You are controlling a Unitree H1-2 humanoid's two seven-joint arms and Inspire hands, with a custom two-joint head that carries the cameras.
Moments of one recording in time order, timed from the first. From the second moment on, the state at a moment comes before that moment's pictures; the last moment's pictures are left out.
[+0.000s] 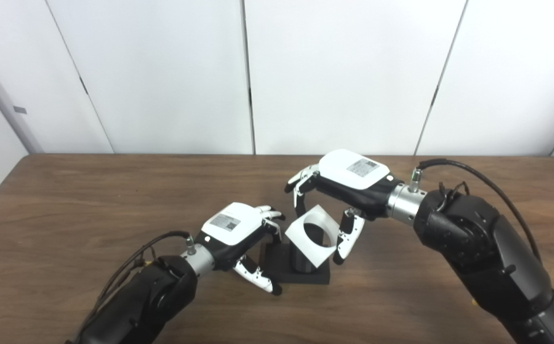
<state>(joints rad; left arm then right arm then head) -0.40 0.41 -0.57 0.07 0.82 -0.09 -0.22 -0.55 -0.40 0.37 -0.27 -0.66 -0.01 0.64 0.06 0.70</state>
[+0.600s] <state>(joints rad) -0.40 0.41 -0.58 0.07 0.83 -0.09 -0.22 -0.55 -0.34 0.36 -0.19 -0.66 -0.01 0.60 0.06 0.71</state>
